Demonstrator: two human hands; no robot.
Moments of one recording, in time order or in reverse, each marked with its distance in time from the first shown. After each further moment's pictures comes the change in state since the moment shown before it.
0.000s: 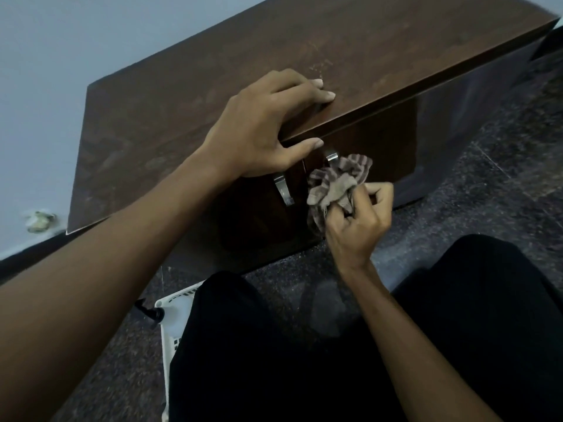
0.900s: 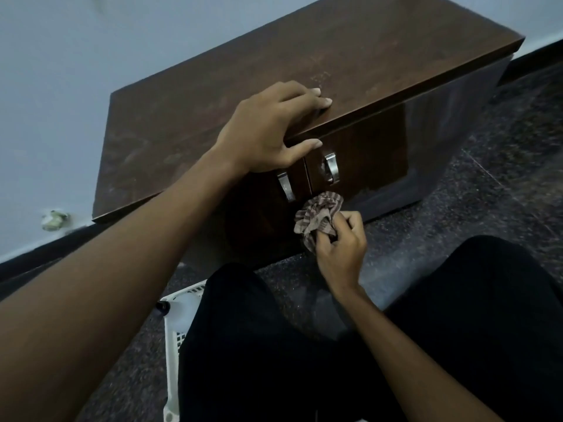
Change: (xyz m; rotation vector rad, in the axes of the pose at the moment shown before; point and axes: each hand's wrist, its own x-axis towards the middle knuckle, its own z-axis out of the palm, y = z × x) left_hand -0.005 0.011 -0.003 0.118 0.015 0.005; right_hand -0.054 0.007 -0.018 -0.044 -0.290 0.153
